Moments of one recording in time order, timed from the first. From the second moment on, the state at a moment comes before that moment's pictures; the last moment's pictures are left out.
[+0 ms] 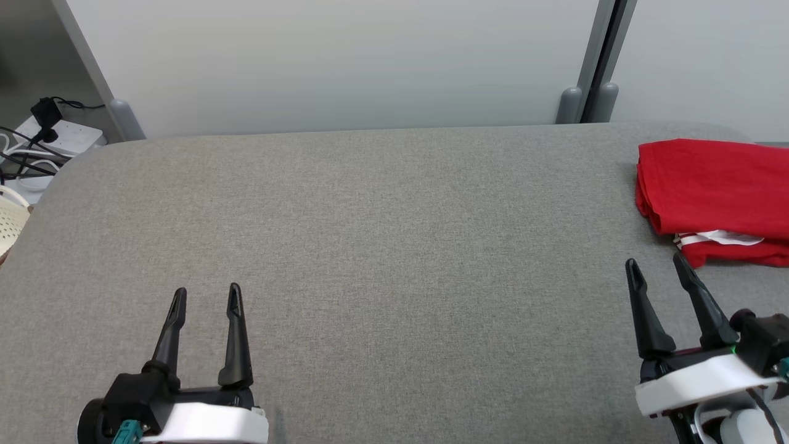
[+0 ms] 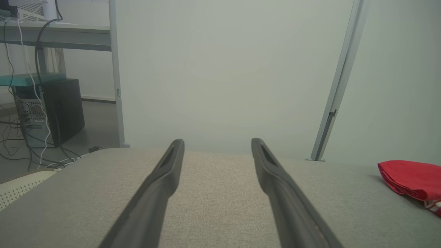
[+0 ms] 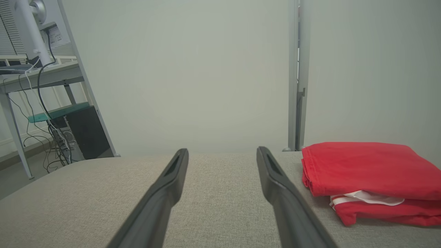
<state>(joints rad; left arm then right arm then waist) 0.04 0.04 -0.08 0.02 -0.24 0.10 -0.26 -0.12 -0.18 0.12 0.20 0.36 0.13 -0.26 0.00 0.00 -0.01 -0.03</state>
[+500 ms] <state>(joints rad) 0.10 0.05 -0.08 0.04 -0.22 0.09 -0.26 0.00 -0.15 0.09 0.17 0.32 0.13 -0.26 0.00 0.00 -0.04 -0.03</state>
